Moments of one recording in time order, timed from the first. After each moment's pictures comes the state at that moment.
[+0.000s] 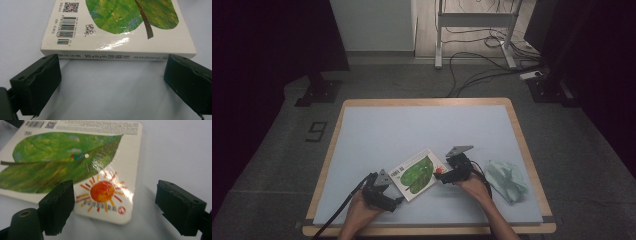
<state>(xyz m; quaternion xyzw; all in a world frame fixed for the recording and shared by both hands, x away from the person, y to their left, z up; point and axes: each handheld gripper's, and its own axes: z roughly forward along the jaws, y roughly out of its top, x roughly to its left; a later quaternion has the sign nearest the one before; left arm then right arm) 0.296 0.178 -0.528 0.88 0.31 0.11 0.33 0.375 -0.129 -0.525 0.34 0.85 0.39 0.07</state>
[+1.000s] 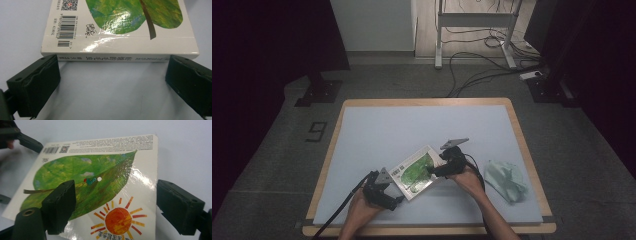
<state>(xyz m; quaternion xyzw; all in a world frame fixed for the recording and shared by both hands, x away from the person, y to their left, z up) 0.302 0.177 -0.529 0.89 0.30 0.11 0.33 0.386 -0.112 -0.506 0.35 0.84 0.42 0.04</state>
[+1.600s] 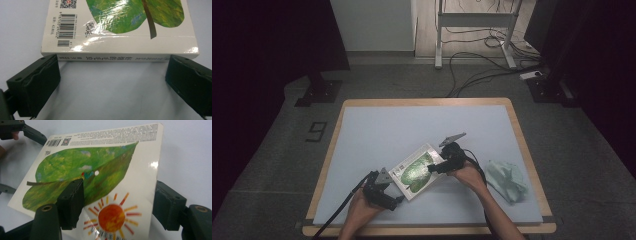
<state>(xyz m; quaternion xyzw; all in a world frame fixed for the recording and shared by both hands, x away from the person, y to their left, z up) 0.302 0.177 -0.529 0.89 0.30 0.11 0.33 0.401 -0.111 -0.502 0.32 0.86 0.39 0.01</state>
